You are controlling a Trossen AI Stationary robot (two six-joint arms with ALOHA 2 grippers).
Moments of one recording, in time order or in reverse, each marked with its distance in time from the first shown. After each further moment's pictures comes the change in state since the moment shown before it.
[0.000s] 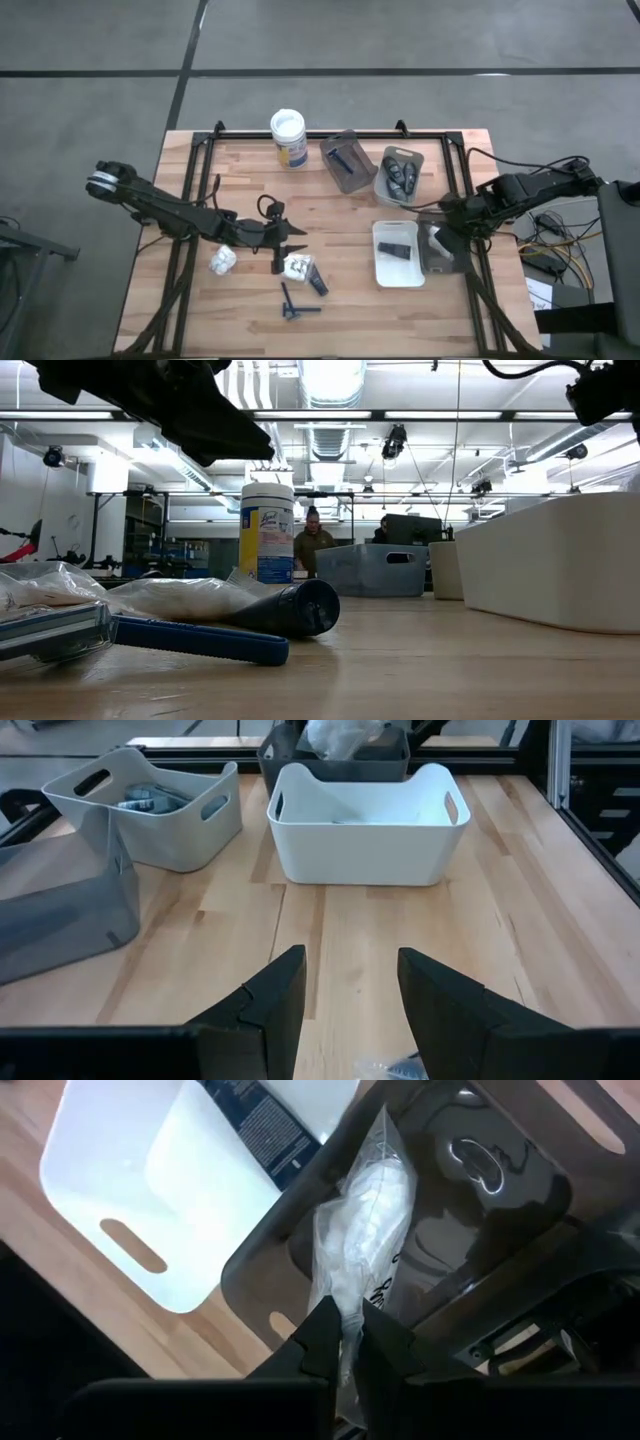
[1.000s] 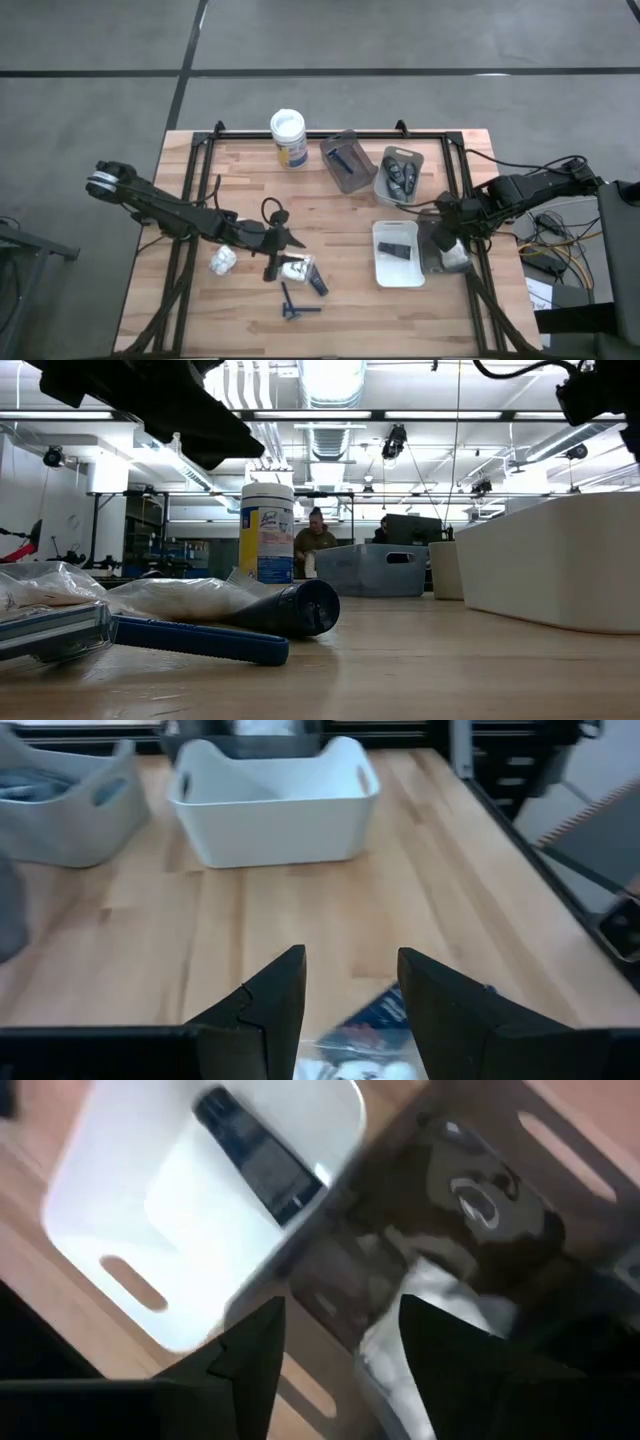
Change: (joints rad) left arm 0.000 0.000 0.000 -0.025 0.204 0.030; right arm 0.000 0.032 -0.002 0.050 0.080 -0.003
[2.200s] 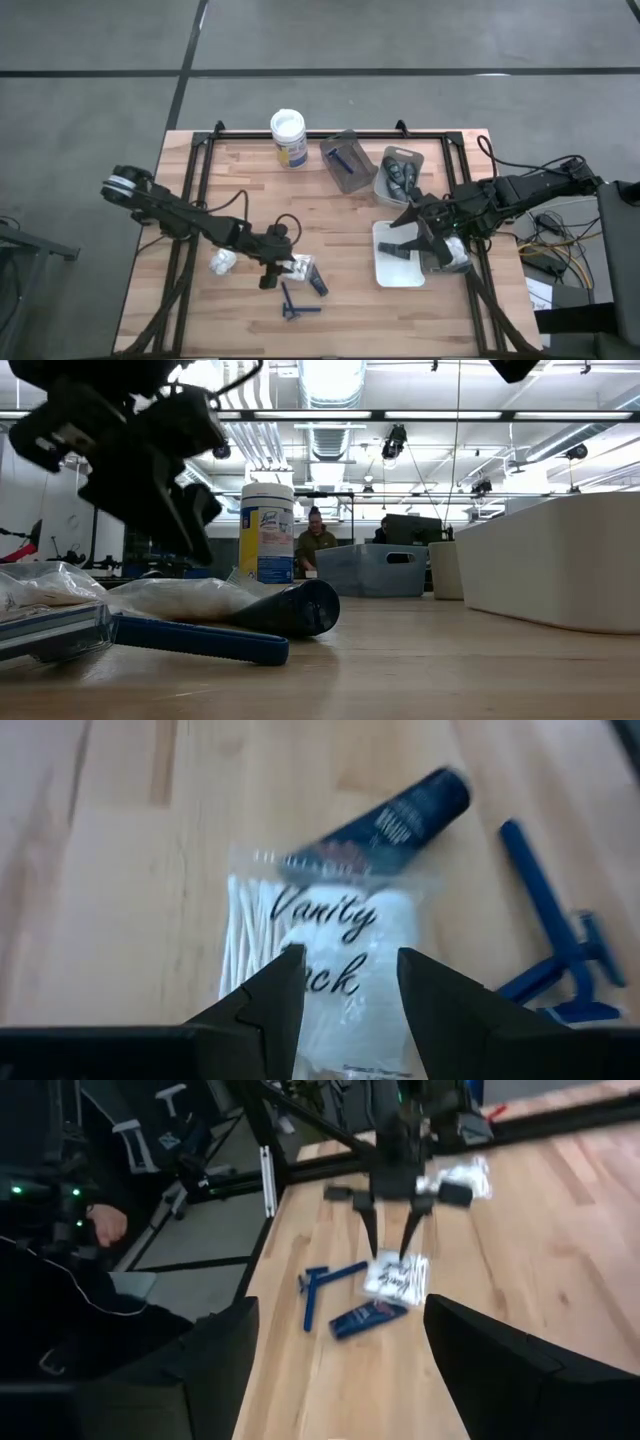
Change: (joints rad) left arm -0.014 0.177 -0.002 -0.167 0.118 -0.160; right arm 0.000 0.027 0.005 0.920 -0.001 -0.861
